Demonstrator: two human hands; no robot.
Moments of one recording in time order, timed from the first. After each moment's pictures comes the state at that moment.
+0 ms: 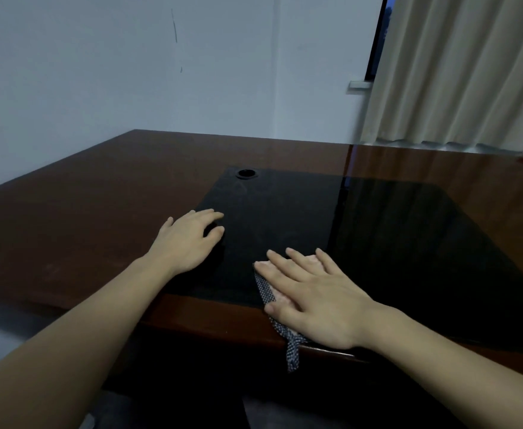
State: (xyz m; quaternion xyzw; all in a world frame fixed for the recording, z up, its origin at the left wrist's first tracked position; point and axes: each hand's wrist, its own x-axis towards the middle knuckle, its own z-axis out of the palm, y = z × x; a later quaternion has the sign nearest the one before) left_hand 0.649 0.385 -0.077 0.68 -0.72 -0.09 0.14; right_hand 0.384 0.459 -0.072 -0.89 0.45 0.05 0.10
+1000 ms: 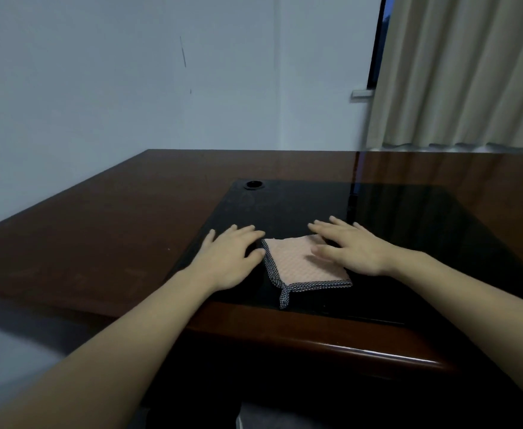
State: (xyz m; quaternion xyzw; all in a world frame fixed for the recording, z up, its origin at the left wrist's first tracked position) left_hand 0.594 0.413 -0.065 0.63 -0.77 -0.09 0.08; right_hand 0.333 0.379 -0.058 -0.84 0.53 -0.05 0.14
